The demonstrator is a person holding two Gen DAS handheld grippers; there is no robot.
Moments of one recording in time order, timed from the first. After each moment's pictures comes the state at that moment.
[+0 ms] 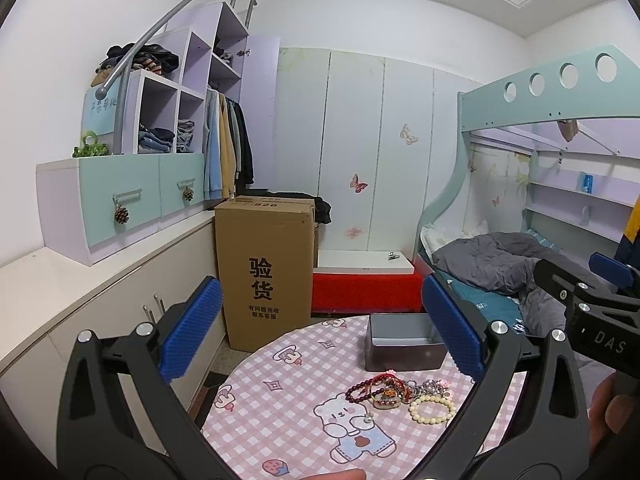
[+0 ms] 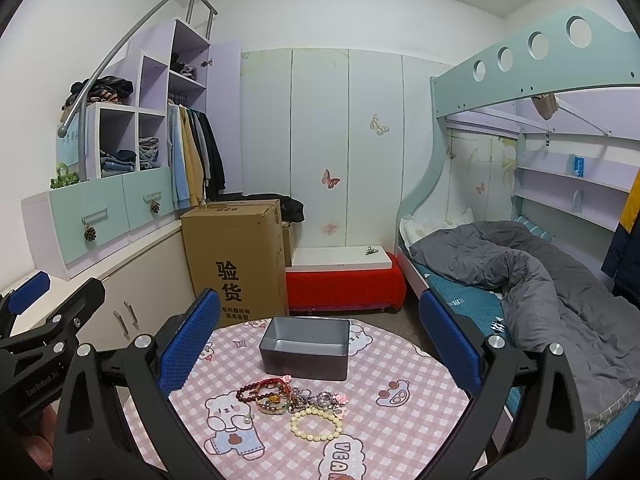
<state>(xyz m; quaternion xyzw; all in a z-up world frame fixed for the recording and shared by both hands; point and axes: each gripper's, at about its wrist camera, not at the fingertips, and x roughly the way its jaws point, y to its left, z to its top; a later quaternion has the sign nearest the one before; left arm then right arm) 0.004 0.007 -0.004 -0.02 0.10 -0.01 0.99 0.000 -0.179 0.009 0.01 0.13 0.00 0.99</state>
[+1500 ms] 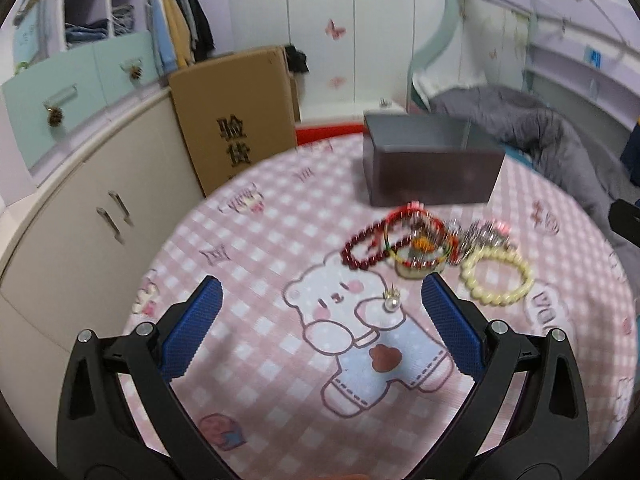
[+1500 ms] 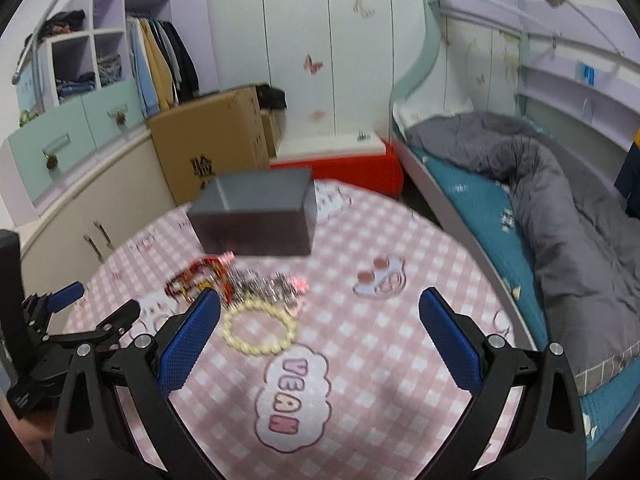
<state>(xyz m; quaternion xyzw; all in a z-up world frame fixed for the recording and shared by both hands) 0.117 -0.033 -0.180 0.06 0.35 -0.04 0.93 0.061 -0.236 -0.135 0.05 0.33 -0.01 0.94</state>
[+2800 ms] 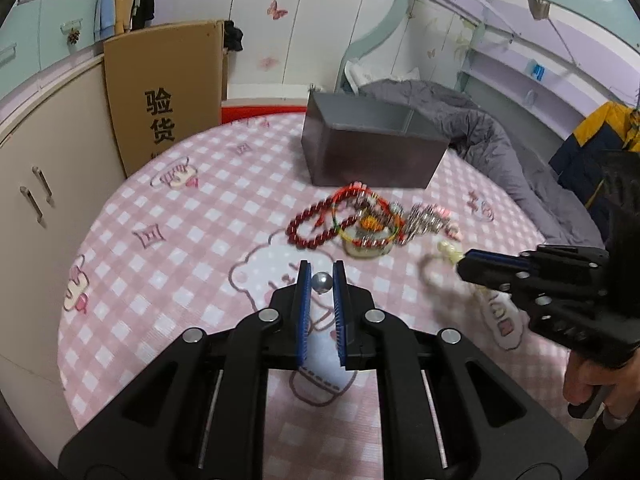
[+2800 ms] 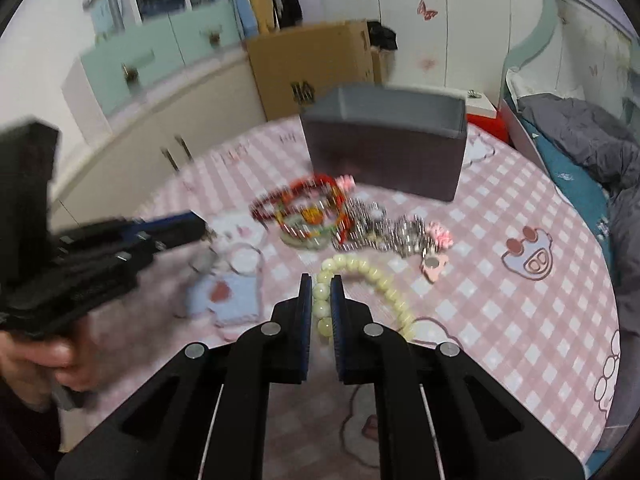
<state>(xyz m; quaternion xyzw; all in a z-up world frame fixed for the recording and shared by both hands) 0.123 -0.006 -0.183 -0.02 0.37 -0.19 0.91 0.090 -0.184 -0.170 0.02 0.40 0.19 0.90</state>
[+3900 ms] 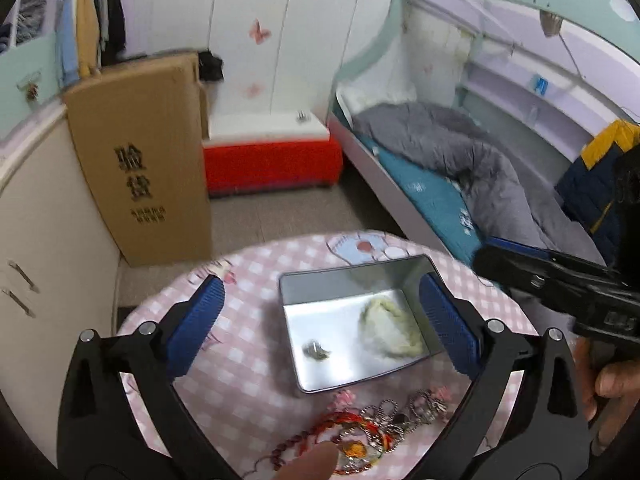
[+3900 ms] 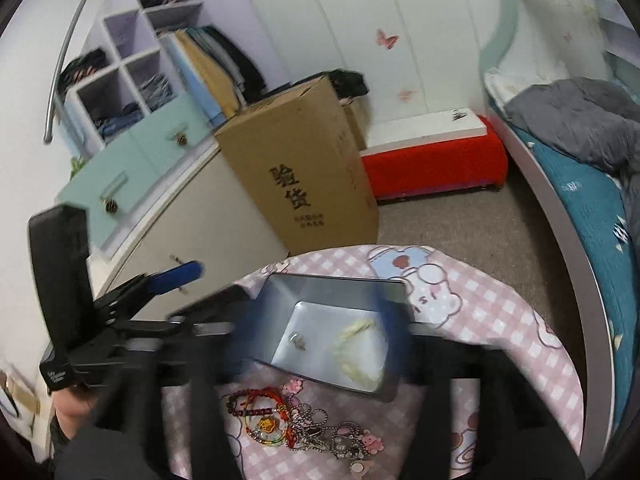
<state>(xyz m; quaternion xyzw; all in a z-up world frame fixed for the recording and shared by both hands) 0.282 -0.070 -0.110 0.00 0.35 -0.20 0.91 0.235 -0.254 -0.094 0.15 0.35 0.17 0.91</state>
